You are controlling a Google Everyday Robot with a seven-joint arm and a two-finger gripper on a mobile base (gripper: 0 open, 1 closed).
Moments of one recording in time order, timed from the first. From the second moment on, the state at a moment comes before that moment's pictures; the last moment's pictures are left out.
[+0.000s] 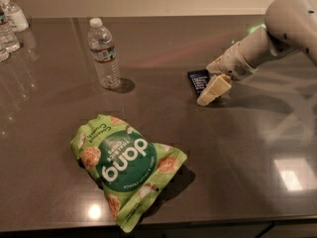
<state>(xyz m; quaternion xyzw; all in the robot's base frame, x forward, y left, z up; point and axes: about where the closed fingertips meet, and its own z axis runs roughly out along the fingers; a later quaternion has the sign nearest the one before) 0.639 -0.148 0.828 -0.56 0.76 0.16 0.28</state>
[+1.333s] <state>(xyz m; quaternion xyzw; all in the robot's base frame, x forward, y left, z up) 0.625 -0.141 0.858 -0.56 0.75 0.17 0.30</state>
